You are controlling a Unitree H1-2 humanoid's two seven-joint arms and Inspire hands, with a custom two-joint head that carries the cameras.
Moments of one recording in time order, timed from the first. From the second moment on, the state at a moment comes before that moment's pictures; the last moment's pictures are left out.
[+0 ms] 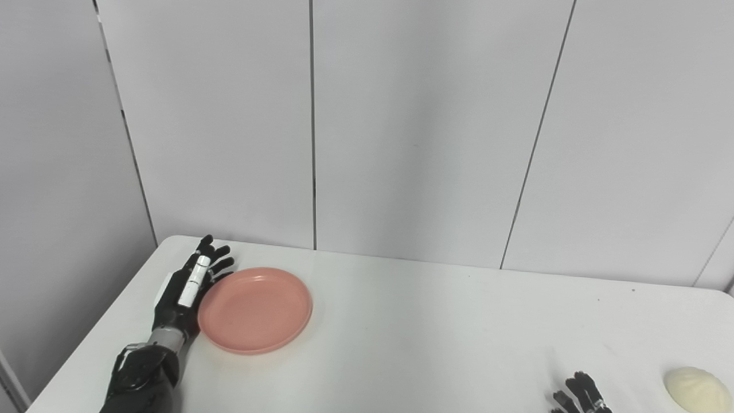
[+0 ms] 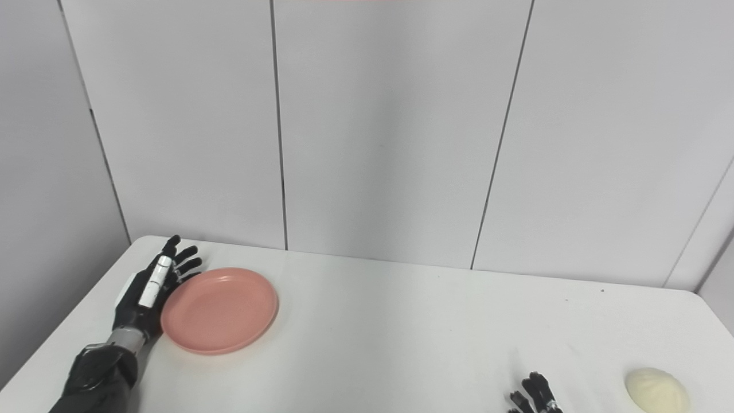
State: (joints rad) left arm -0.73 0.30 0.25 1.11 -0.25 -0.43 -0.26; right arm 0.09 -0.17 -0.11 -0.16 0.36 -0.02 0.18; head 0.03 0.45
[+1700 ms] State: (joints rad) left arm -0.61 0.05 0.13 0.65 -0.21 -0.12 -0.09; right arm 0.09 -0.05 0.00 -0.20 0.19 0.00 0.08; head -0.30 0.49
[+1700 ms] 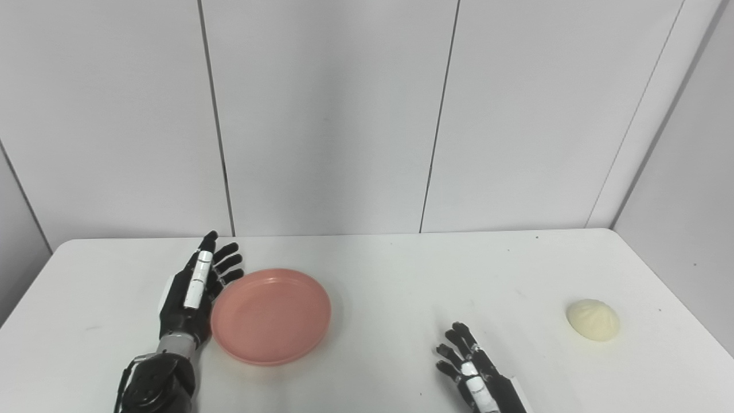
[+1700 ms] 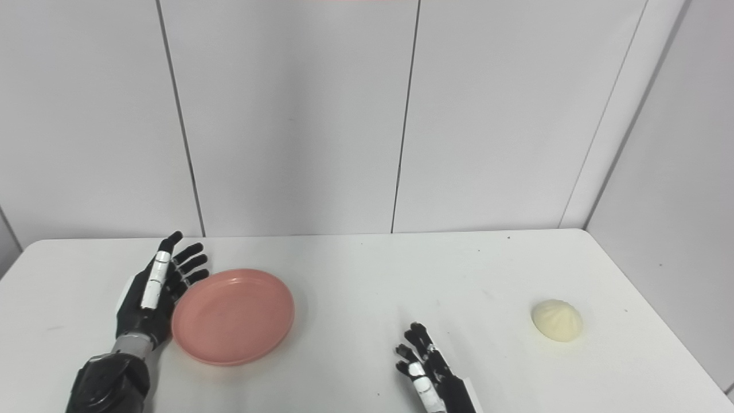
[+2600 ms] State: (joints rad) left arm -0.64 -0.06 0.09 0.75 -0.17 -0.20 -0.05; right arm 0.09 -0.03 0.02 -0.22 0.15 0.02 0.05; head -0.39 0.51
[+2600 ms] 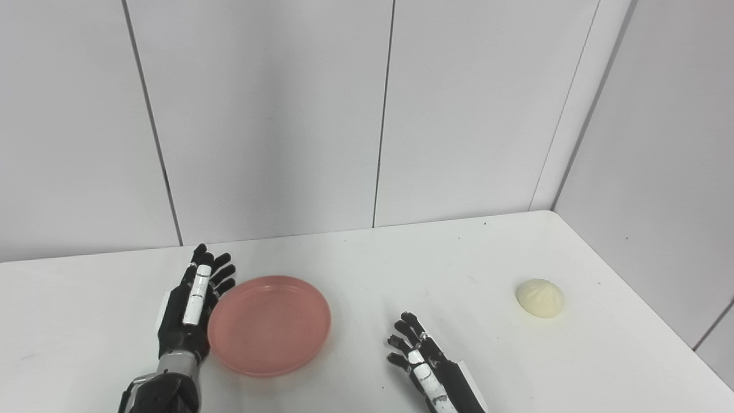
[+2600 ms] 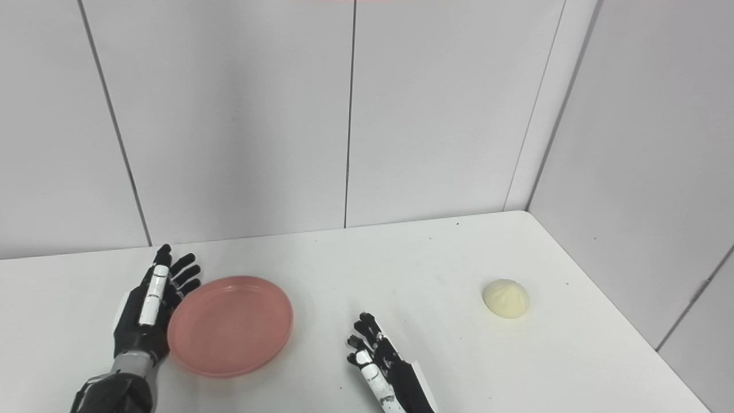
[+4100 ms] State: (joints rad) left arm -0.68 -0.07 0.11 0.84 -0.19 -0.29 -0.10; right arm -0.31 -0.57 -0.04 -0.55 -0.70 0.40 0.44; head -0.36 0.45
